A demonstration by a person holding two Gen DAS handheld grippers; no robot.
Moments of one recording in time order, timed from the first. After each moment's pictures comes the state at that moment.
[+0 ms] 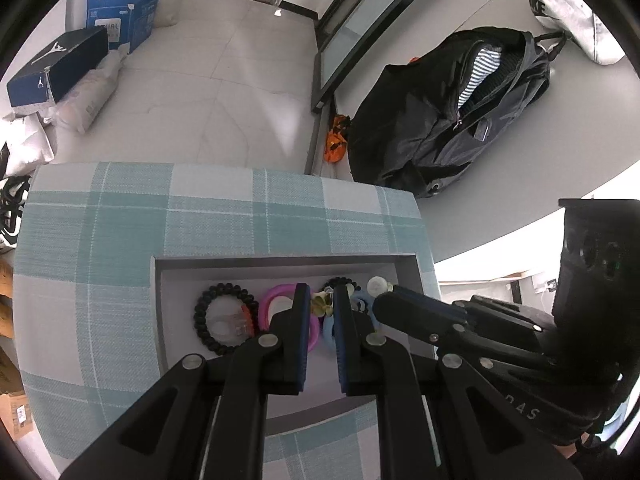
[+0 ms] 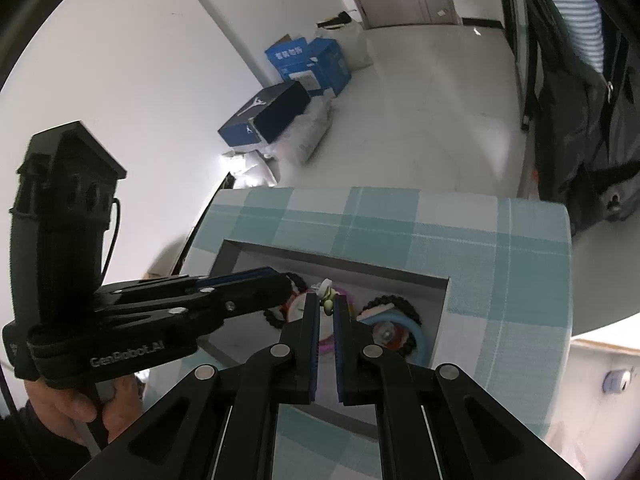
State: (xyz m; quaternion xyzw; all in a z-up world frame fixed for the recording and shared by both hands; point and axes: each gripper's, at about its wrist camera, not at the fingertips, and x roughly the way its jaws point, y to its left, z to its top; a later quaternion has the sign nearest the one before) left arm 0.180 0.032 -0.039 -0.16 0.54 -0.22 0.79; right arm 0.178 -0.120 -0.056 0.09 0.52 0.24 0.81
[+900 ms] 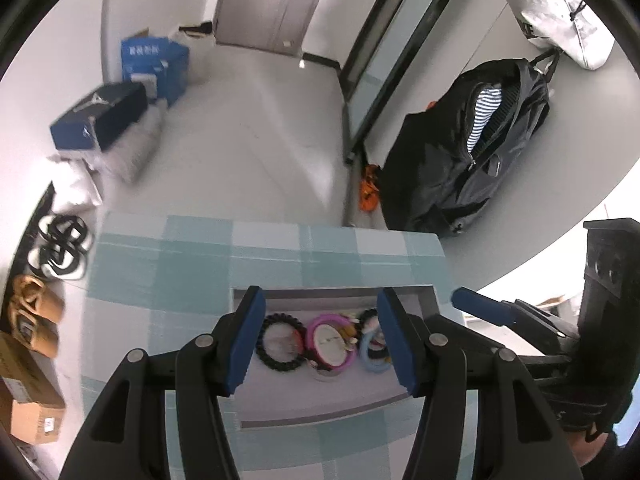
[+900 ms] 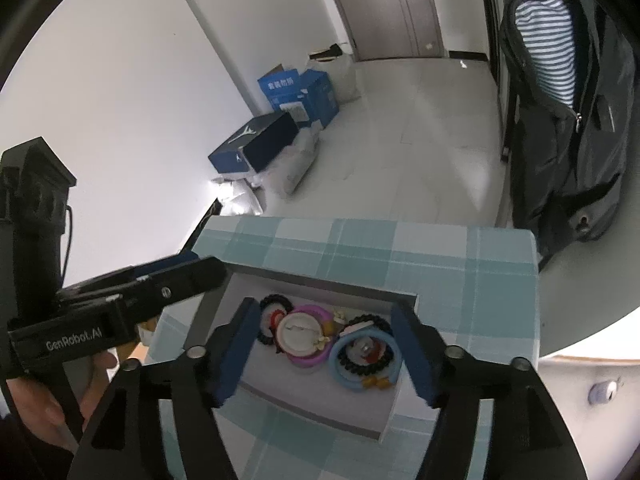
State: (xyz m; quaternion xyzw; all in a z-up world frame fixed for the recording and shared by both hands) left arm 0.155 0.049 -0.004 -0.11 0.47 -0.15 0.87; right arm 0.160 -0.128 -0.036 0.07 0.46 0.21 0.86
